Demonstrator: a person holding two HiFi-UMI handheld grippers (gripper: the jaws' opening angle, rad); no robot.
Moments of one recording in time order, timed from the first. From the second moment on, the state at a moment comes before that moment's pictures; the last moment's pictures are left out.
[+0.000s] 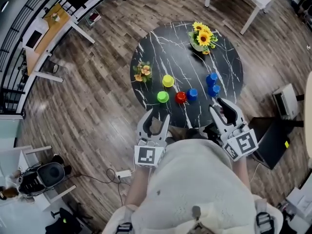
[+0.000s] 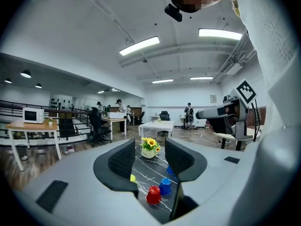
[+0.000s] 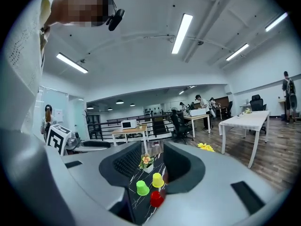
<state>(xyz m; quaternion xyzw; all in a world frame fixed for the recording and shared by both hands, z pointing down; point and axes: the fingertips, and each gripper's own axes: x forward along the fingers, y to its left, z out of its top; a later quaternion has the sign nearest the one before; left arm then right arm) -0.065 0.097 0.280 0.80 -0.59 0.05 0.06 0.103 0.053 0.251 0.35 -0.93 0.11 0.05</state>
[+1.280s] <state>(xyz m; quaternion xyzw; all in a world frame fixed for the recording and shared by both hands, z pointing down) -0.136 0.026 0.526 0.81 -0.51 0.25 0.16 0.055 0.028 0.296 0.42 -0.89 0.15 0.11</state>
